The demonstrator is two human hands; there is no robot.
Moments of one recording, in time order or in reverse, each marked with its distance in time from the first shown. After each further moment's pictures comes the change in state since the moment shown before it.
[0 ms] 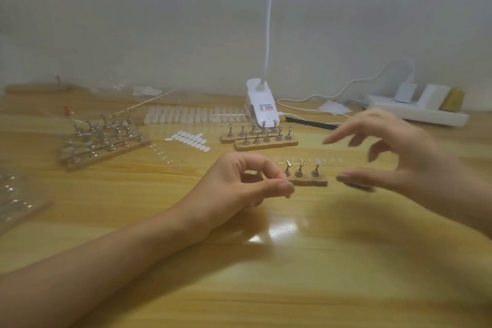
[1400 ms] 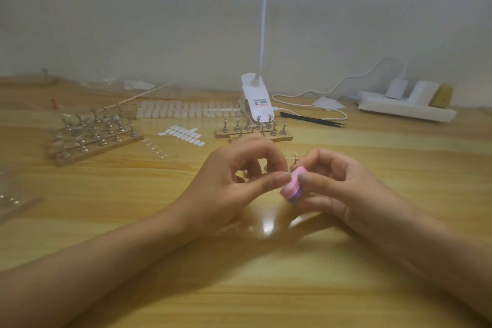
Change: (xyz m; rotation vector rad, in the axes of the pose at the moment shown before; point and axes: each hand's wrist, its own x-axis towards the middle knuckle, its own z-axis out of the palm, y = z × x) left_hand 0.000 -0.003 0.004 0.273 0.055 0.253; right_hand -0.006 -0.018 0.063 1.101 -0.120 0.336
